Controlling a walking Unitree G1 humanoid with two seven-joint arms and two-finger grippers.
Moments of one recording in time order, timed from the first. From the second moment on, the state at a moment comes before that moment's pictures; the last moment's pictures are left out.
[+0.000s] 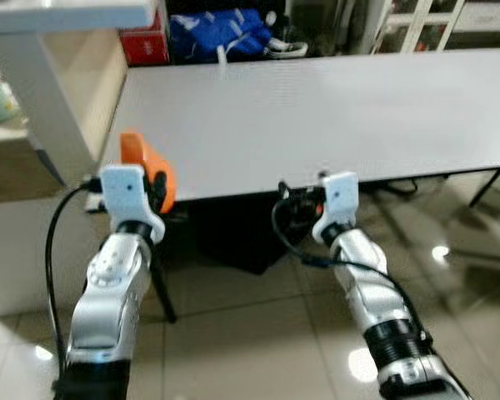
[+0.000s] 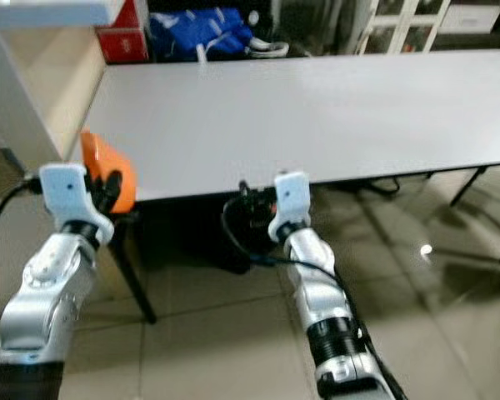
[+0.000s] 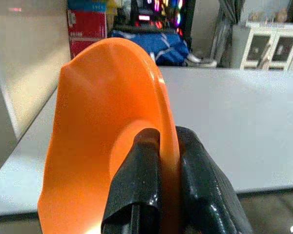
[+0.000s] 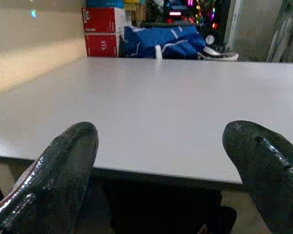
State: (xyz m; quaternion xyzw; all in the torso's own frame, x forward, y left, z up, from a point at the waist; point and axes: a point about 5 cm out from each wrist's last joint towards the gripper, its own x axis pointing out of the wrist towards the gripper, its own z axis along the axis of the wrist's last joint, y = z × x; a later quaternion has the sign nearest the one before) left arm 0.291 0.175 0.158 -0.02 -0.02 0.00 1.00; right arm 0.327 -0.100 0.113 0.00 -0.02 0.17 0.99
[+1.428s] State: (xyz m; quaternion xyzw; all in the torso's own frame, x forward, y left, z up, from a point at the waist) left arm 0.296 0.173 0.159 -0.02 -0.02 -0.01 1.00; right arm 0.323 -0.102 0.109 0.01 -0.02 0.16 0.99
